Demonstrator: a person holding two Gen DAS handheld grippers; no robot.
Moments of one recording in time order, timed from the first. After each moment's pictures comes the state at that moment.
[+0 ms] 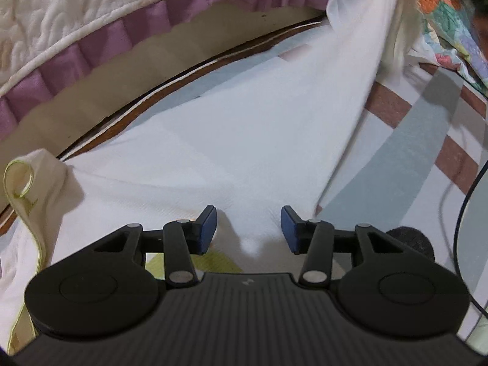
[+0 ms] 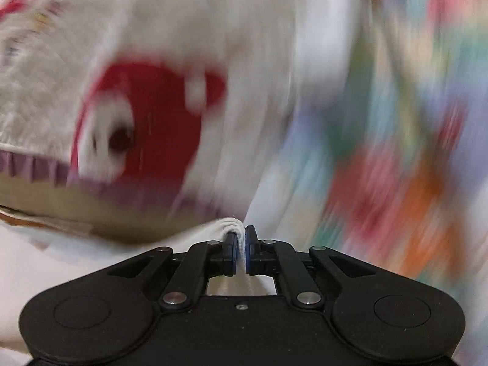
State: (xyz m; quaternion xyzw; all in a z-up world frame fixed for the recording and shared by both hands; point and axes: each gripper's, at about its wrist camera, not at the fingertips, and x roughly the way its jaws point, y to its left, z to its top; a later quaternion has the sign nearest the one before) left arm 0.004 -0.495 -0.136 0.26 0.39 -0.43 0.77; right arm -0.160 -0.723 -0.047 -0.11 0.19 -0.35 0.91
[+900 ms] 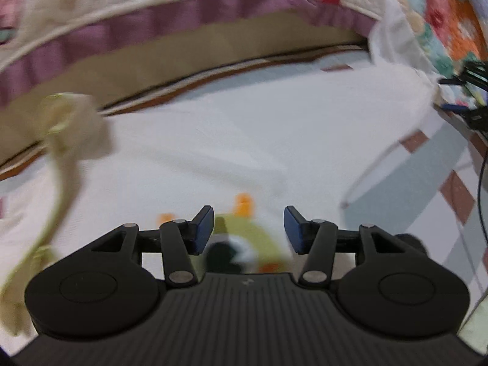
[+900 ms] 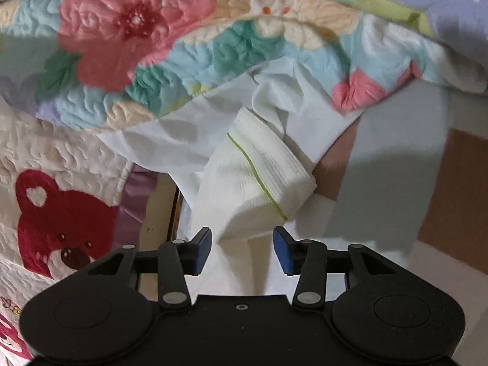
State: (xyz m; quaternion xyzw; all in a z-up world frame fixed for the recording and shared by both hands) left arm 0.032 -0.429 -0.118 0.19 0.41 -0.37 0.81; right arm -0.250 -0.846 -0.154 0.64 0.15 -0.30 0.69
